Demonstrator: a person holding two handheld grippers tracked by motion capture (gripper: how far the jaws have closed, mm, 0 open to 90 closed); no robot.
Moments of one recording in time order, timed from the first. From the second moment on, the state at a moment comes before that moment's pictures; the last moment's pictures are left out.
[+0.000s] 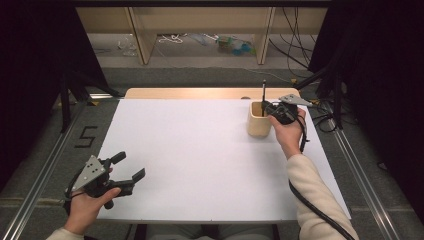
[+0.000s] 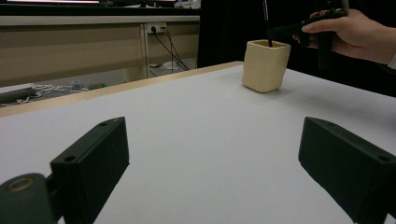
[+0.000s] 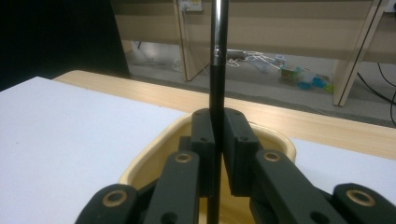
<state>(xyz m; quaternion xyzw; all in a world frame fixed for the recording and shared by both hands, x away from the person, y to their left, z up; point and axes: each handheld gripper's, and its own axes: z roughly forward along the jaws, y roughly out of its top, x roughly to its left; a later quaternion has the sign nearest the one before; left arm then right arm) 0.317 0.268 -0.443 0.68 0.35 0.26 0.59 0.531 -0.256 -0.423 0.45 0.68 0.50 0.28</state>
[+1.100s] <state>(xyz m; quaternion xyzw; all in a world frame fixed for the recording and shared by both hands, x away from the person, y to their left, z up) 0.317 0.268 -0.442 0.68 0.35 0.26 0.59 0.528 -0.254 -0.411 0.44 0.67 0.53 0.28</state>
